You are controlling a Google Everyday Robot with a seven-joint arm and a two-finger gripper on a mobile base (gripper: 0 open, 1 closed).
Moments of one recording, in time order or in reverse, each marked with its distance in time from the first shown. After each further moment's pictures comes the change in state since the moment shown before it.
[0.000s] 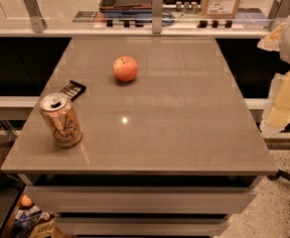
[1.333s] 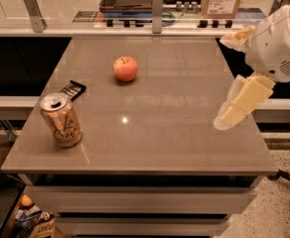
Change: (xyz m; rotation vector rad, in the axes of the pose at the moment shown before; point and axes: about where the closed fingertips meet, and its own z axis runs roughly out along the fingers) arm -0.070 0.002 0.022 0.046 -0.354 -0.044
